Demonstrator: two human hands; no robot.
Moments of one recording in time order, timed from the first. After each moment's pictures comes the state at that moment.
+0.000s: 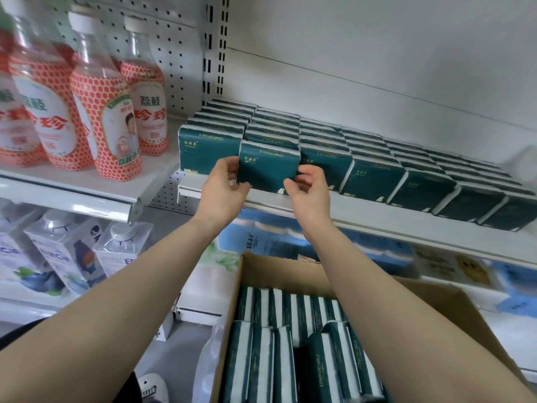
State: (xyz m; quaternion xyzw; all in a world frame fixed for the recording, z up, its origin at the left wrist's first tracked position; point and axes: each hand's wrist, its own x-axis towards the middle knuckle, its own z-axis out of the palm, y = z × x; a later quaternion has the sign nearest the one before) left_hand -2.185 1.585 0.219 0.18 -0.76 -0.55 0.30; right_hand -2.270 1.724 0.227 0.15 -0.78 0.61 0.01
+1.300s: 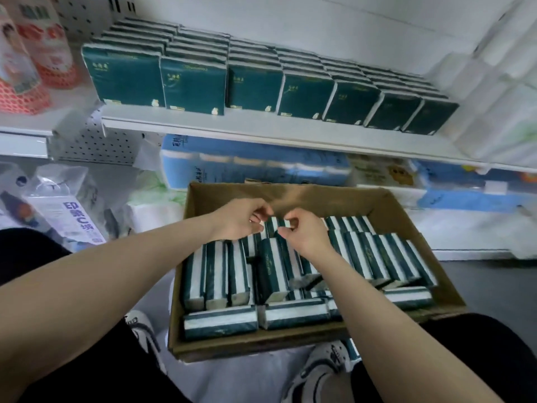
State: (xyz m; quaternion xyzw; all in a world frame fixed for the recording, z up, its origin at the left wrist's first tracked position) left_hand -2.145 1.725 0.135 -0.07 -0.90 -0.42 -0.12; right_hand -2.171 1.907 0.130 0.08 -0.96 0.26 -0.11
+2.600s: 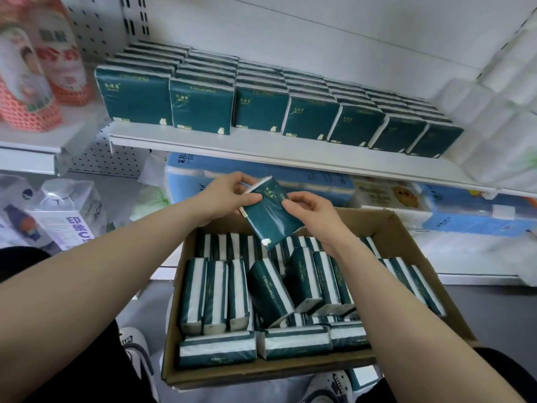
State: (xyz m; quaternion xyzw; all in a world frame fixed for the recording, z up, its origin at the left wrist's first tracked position) left_hand -2.172 1.686 0.175 0.04 -0.81 -0.59 -0.02; right_hand -2.209 1.901 0.185 0.09 -0.79 0.58 -0.18
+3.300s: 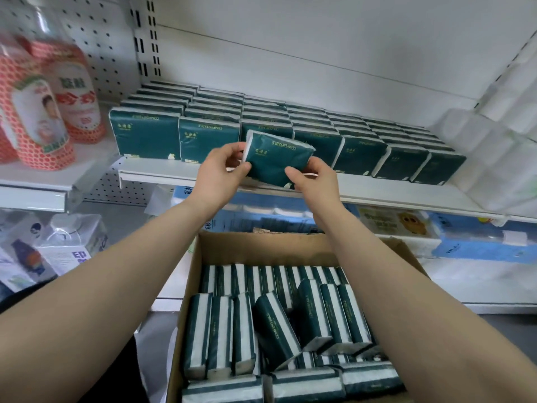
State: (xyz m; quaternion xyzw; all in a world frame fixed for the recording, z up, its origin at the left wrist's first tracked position) left_hand -2.201 1.662 0.233 0.06 -0.80 -0.53 0.27; right_hand -2.270 1.841 0.242 0.12 -0.80 0.58 0.02
